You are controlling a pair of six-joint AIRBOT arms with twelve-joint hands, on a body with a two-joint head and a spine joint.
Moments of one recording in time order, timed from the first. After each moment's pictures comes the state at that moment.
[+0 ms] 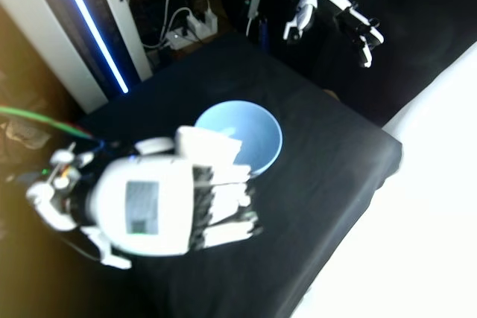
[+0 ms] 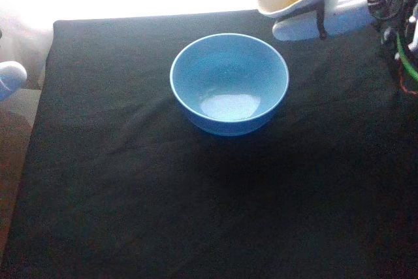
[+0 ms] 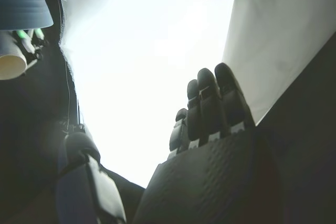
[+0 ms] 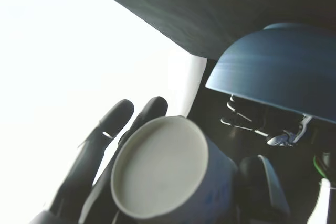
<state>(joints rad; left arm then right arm) 1.16 -1.00 1.26 -0.57 -1.34 0.45 -0.37 -1.28 1.67 -0.48 0.76 0.02</state>
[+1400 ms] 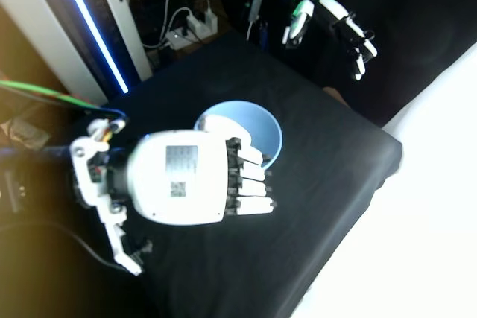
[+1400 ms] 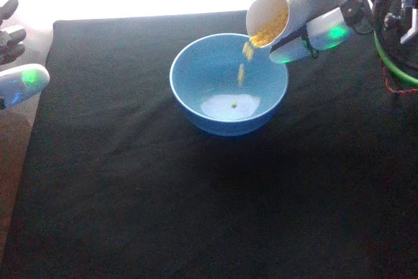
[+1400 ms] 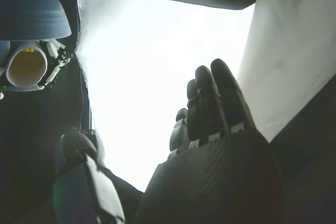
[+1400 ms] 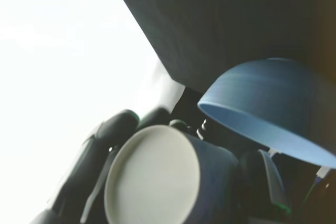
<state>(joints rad) 1.10 -1.02 1.29 -0.50 -1.27 0.46 -0.28 -1.29 1.66 -0.81 0.60 0.03</state>
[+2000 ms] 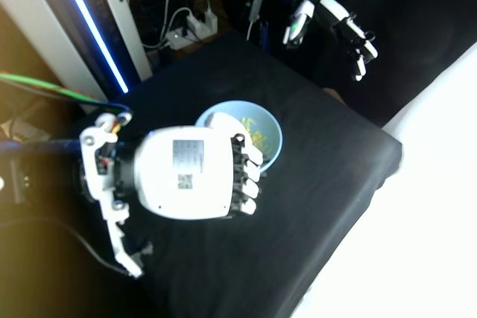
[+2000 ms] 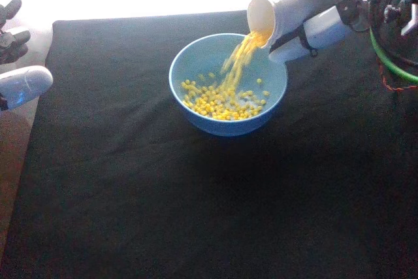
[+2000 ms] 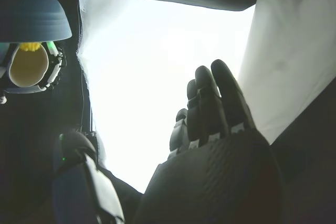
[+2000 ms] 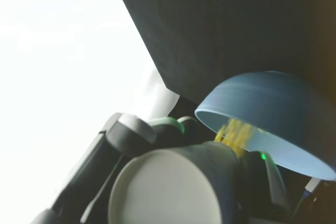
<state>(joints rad) 1.09 -1.02 1.30 -0.49 -1.26 0.46 -0.25 -1.29 1.64 -0.88 0.57 0.03</state>
